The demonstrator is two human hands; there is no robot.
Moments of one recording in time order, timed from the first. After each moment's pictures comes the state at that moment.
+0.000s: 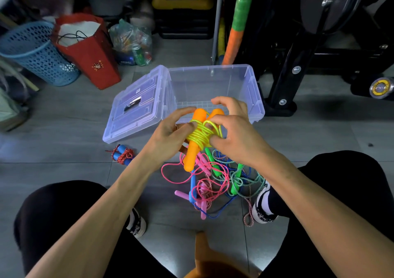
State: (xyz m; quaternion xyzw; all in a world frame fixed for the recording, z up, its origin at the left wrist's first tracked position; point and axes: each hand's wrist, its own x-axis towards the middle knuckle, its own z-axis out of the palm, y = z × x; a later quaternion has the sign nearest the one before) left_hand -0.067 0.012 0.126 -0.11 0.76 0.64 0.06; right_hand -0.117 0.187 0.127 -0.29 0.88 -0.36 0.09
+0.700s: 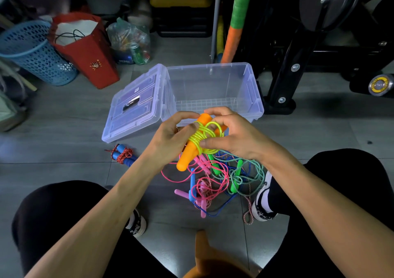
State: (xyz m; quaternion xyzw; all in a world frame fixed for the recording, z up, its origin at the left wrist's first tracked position) left_hand -0.063 0.018 0.124 -0.10 0.79 0.61 0.03; right_hand -0.128 0.191 0.124 -0.24 0.82 -0.46 0.25
